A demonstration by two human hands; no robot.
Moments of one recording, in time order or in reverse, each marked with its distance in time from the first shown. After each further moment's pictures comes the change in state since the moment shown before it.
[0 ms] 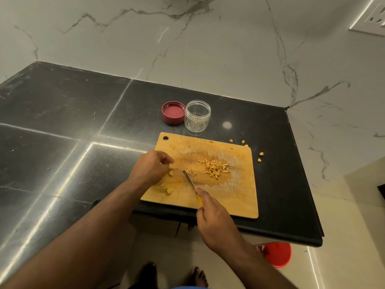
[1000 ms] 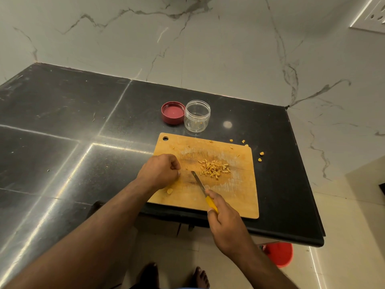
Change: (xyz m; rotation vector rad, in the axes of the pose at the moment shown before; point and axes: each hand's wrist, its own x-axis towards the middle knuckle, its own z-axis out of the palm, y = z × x) left_hand 0.000 0.014 0.009 0.134 -0.153 0.079; right_hand -0.011 0.015 -0.011 0.117 0.055 0.067
